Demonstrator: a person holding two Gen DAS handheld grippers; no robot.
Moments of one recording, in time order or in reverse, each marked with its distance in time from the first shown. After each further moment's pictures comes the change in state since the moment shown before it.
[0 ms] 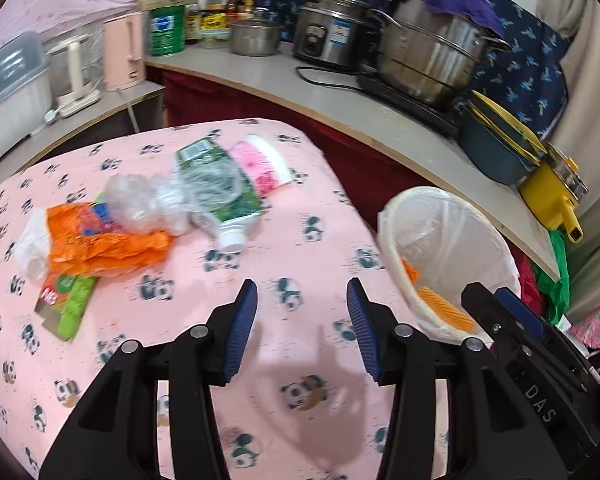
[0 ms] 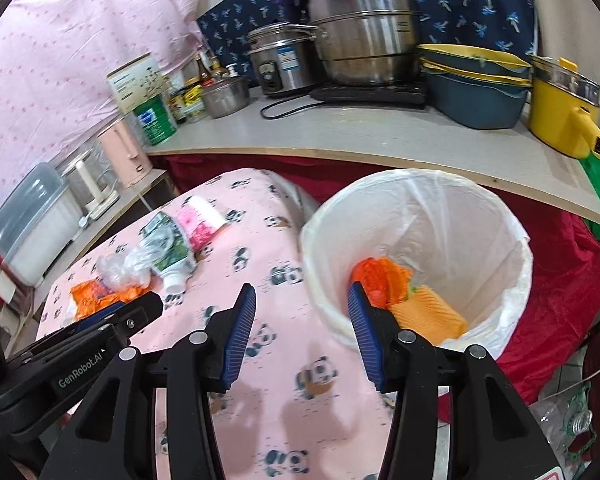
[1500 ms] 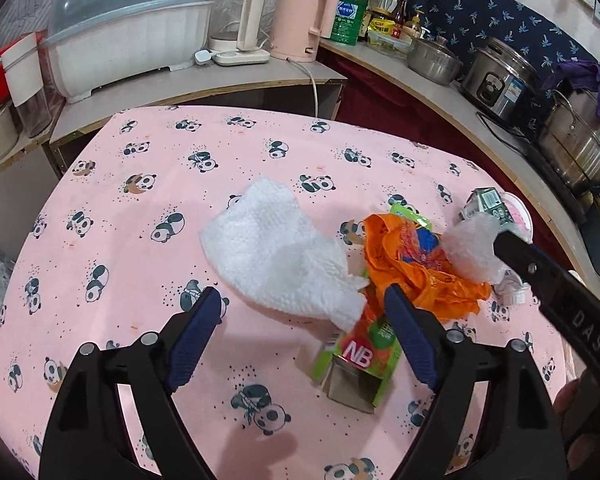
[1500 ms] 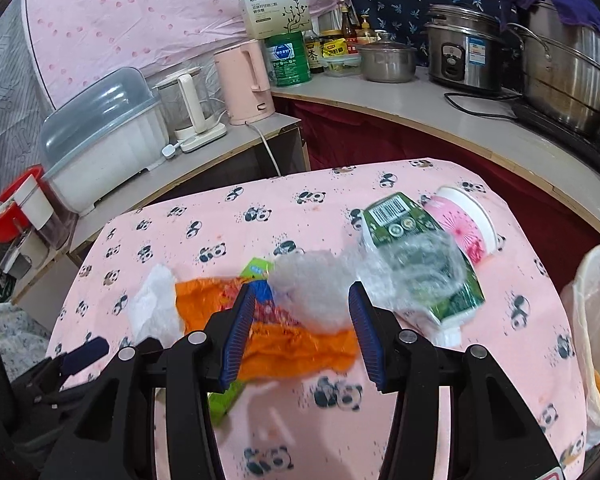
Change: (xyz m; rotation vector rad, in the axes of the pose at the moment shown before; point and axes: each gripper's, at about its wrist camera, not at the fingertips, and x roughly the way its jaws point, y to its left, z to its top) left arm -0.002 0.256 0.001 -0.284 -0.007 0.232; right arm 0.113 0.249 -0.001 -0.294 0.096 0.202
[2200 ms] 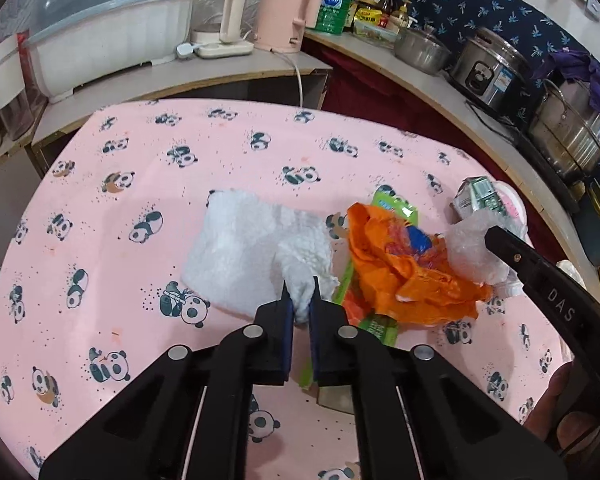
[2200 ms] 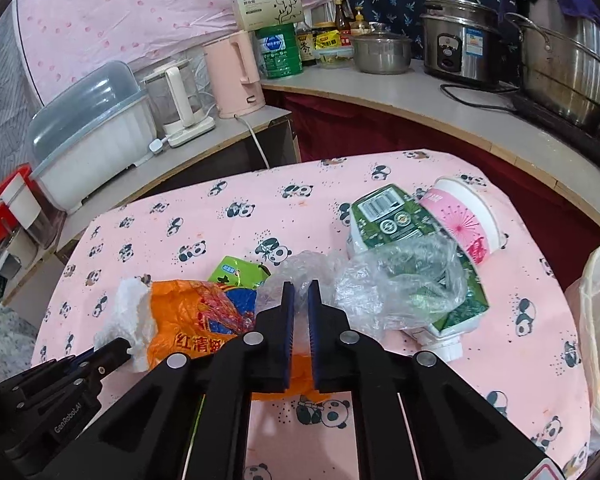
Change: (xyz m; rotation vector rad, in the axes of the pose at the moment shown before) left arm 0.001 -0.007 0.001 0.028 0.015 -0.042; right arm 0.010 -0.011 -0.001 0.011 0.008 -0.021
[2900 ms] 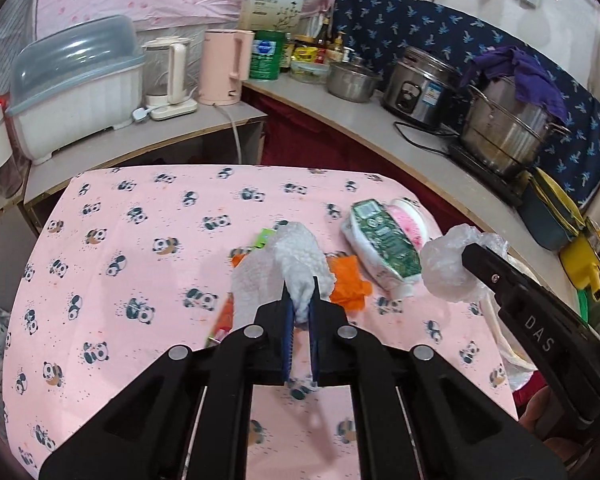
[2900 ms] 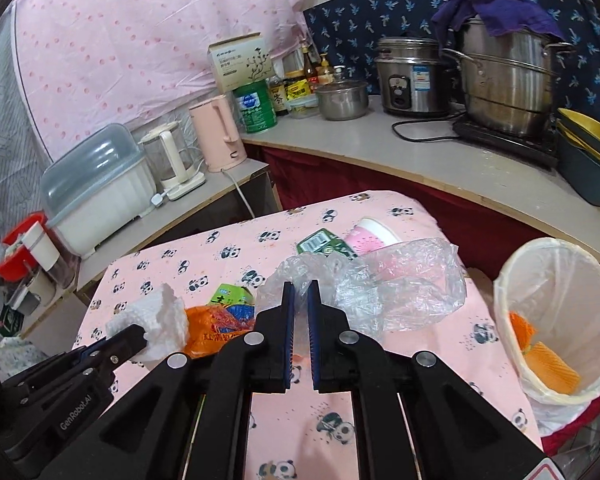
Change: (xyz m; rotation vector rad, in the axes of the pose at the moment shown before) left arm -0.082 -0.088 -0.007 0.126 -0.113 -0.097; right arm -0.112 -0.045 -0.005 0.097 -0.136 -0.023
